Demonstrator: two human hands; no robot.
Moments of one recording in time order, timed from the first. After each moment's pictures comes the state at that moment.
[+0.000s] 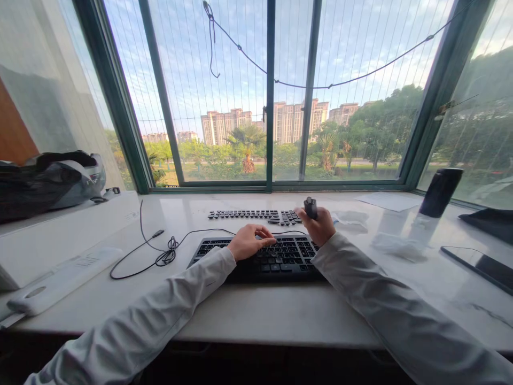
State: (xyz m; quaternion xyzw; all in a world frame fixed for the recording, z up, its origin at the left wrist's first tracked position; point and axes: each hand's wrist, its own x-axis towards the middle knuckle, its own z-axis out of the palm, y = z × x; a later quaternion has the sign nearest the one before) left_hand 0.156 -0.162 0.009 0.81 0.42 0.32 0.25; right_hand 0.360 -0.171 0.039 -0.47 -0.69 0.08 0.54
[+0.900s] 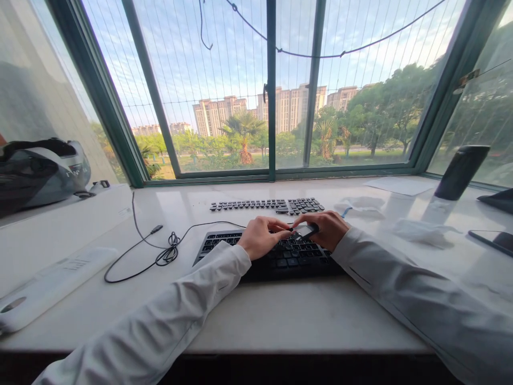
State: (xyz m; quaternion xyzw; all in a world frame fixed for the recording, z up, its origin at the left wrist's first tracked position) left_hand 0.157 -0.166 0.002 0.79 0.40 0.36 0.28; right_hand 0.366 -0.169 0.012 -0.42 -0.86 -0.08 0.27
